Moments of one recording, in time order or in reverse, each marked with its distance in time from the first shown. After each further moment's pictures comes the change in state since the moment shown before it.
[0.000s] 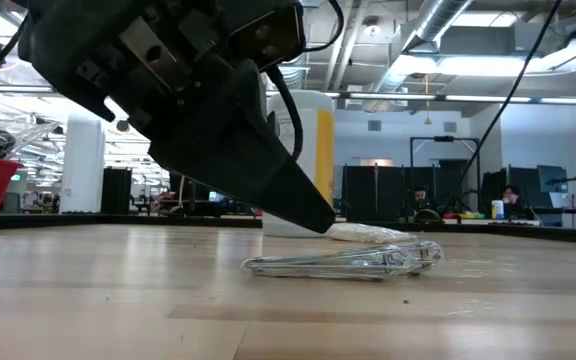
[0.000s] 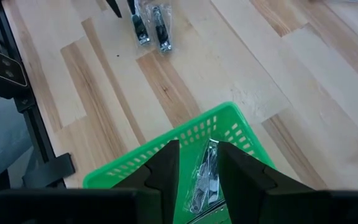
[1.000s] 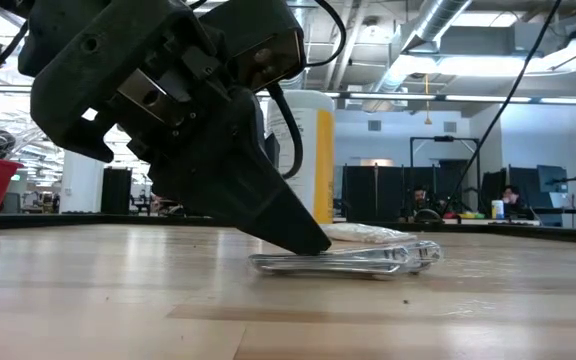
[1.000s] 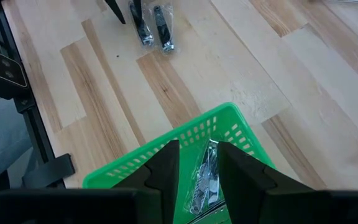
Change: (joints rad) left arm -0.001 0.030 0.000 -0.008 -0.003 0.022; right arm -0.001 0.000 0.000 0.000 0.001 0.000
